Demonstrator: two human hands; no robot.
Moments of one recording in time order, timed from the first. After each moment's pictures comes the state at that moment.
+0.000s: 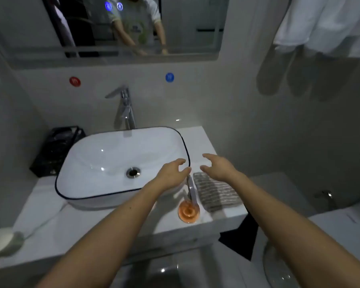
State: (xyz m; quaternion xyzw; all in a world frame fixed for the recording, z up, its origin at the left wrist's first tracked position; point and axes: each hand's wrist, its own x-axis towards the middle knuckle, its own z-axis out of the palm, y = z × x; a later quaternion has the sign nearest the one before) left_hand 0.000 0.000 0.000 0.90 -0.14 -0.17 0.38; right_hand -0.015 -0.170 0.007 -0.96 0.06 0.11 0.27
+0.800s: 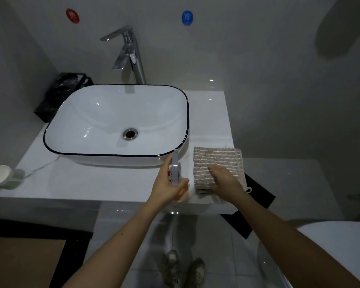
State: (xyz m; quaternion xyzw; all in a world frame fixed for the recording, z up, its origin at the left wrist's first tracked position) left_hand -0.050 -0.053 -0.103 0.82 0.04 -0.09 0.57; right_hand -0.018 -0.250 -0.142 -0.96 -0.07 0.19 0.20
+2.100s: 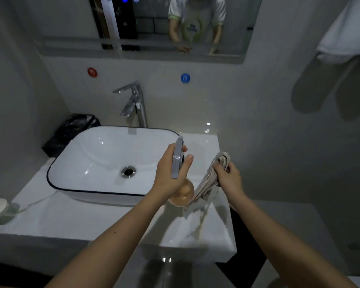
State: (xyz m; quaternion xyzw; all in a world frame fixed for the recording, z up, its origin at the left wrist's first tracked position) left_hand 0.013 -0.081 0.018 0.82 -0.10 0.17 0.54; right_hand 0.038 -0.242 -0.019 -0.76 0.16 -0.03 0.63
